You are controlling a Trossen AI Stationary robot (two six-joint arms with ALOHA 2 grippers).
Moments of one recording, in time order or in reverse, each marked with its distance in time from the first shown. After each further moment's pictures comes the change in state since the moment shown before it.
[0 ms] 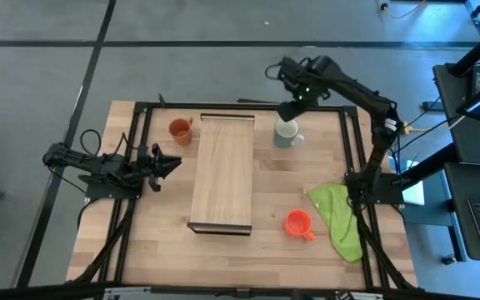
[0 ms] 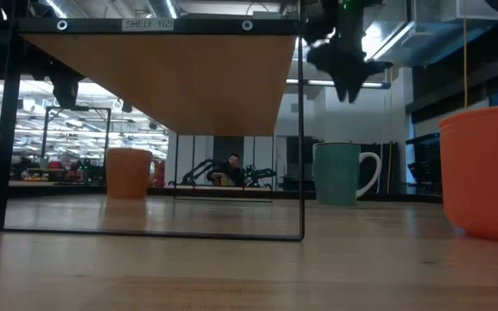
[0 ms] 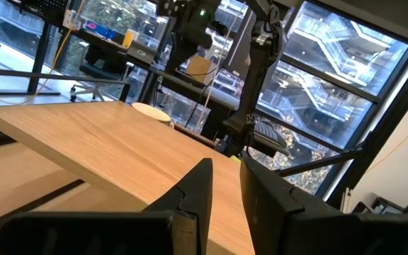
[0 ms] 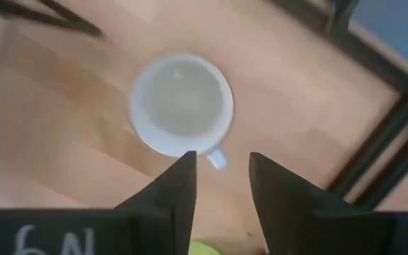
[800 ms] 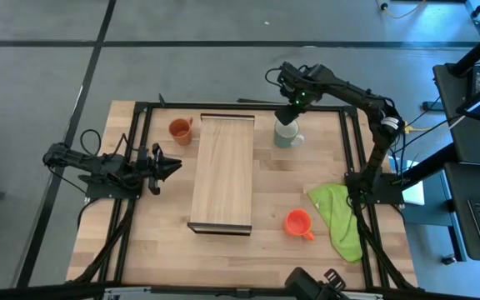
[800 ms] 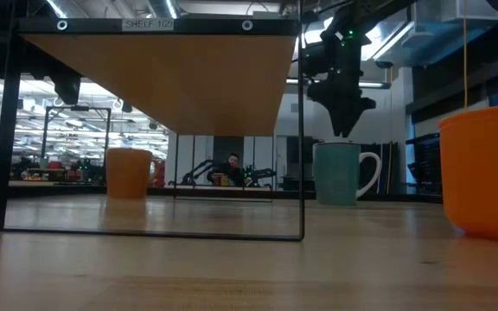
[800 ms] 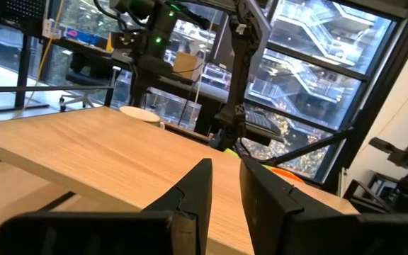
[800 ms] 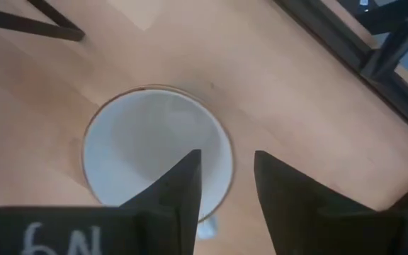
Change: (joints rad) left arm 0.000 0.000 0.000 0.001 0.060 0.096; right arm -0.089 -0.004 -0.263 0.322 -0.040 -0.220
